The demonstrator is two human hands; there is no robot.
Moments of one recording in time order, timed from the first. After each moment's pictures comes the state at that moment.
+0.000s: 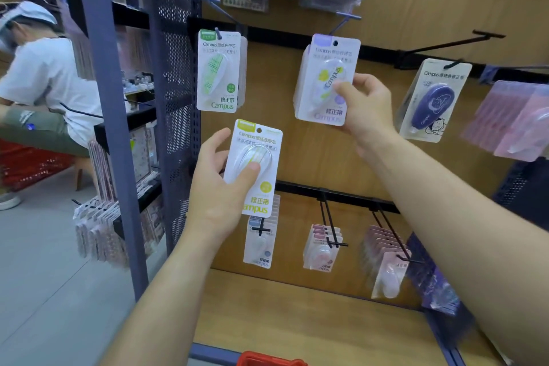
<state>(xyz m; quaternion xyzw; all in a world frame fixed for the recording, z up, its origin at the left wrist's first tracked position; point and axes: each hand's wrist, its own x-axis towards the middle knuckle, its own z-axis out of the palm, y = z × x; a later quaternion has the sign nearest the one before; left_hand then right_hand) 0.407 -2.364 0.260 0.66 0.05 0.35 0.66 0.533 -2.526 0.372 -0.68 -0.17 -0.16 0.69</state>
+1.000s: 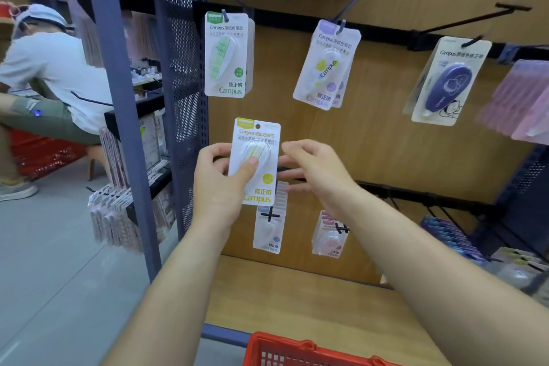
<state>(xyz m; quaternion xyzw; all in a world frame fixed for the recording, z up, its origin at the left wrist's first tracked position) 0.412 -2.357 0.240 0.61 0.12 0.33 0.71 0.485 -2.497 0.282 -0.76 -0.19 0.09 0.61</state>
